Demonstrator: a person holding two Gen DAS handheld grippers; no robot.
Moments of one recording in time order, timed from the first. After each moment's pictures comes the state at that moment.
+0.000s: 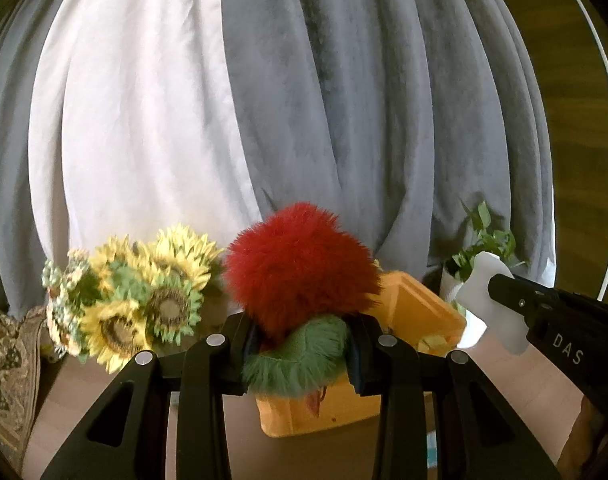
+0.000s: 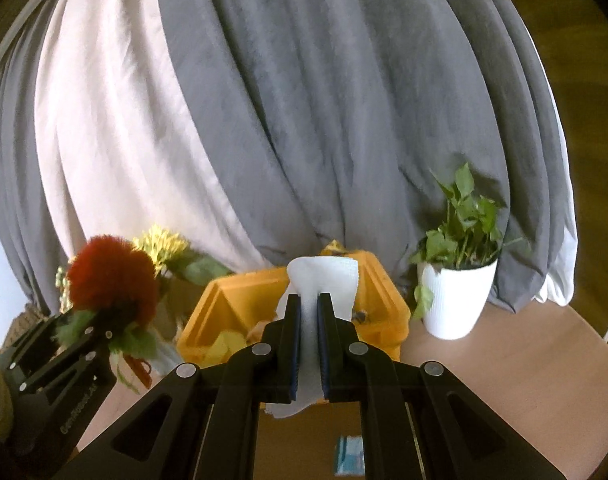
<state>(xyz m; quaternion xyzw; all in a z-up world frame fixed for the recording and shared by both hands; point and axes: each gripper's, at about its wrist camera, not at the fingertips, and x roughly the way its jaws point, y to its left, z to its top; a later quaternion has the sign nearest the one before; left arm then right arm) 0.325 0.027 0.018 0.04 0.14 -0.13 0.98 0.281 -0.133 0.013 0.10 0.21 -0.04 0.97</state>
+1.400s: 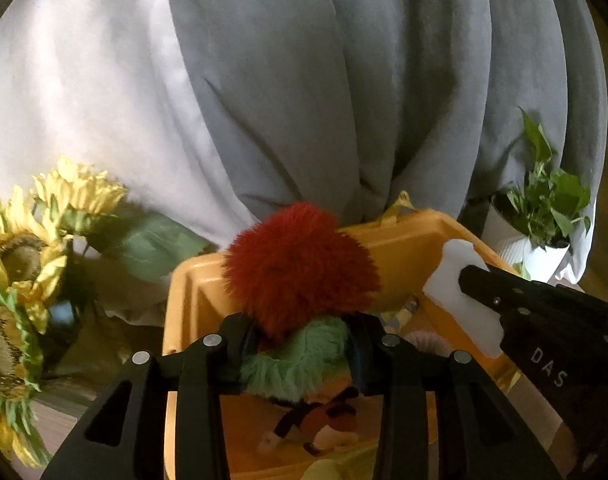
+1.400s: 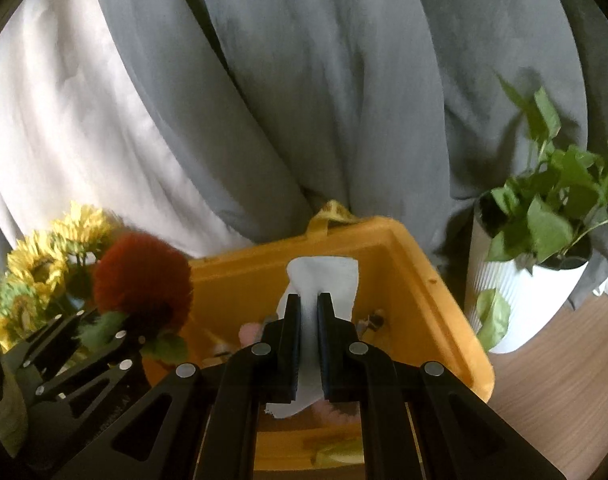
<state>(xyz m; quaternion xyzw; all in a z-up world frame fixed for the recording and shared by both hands) 0.494 -0.031 -0.058 0.07 0.28 -0.17 0.94 0.442 -0.153 -0.066 0.12 0.32 -0.03 0.94</state>
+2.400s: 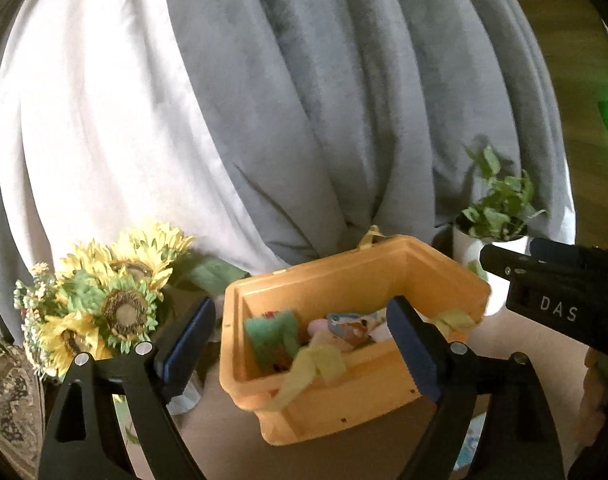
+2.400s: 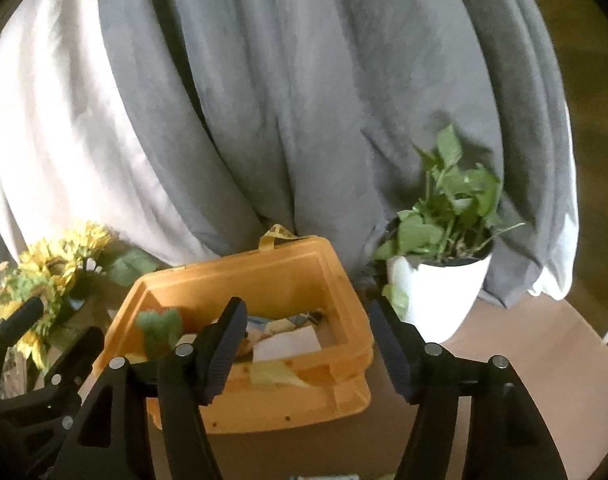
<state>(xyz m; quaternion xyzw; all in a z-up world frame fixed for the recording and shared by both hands) 0.354 -0.020 -0.018 0.11 0.17 -0.13 0.97 0.339 -0.183 -0.023 0.10 0.26 -0.09 0.96</state>
